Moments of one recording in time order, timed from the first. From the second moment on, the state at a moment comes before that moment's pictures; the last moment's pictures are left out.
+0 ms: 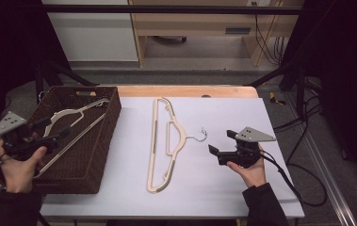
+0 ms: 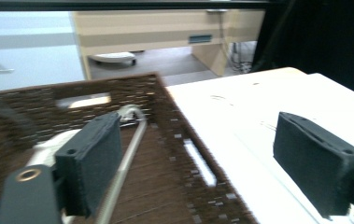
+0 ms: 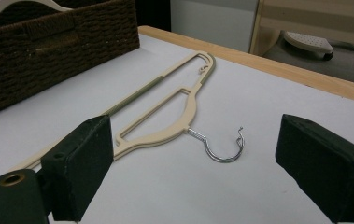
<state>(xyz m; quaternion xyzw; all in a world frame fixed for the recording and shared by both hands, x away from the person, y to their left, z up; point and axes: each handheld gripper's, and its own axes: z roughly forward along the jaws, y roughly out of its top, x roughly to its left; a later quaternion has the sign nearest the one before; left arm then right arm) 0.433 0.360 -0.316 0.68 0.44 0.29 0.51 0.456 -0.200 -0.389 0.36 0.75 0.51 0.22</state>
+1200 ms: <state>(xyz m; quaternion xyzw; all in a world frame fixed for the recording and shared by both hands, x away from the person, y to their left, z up) 0.435 0.195 -0.409 0.79 0.34 0.19 0.48 0.537 -0.159 -0.433 0.39 0.79 0.43 0.19</state>
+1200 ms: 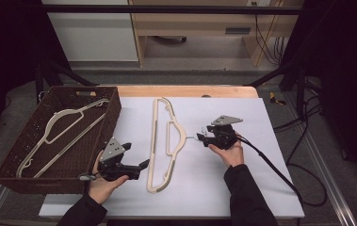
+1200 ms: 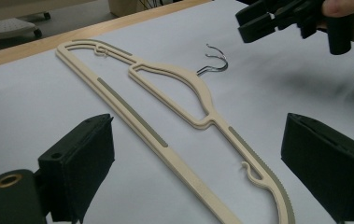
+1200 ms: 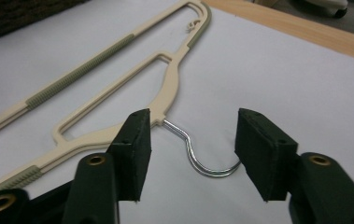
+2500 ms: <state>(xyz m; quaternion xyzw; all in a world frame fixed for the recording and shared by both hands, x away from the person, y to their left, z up) 0.441 0.187 -0.419 0.80 0.34 0.17 0.47 0.579 -0.143 -0.477 0.40 0.82 0.40 0.11</state>
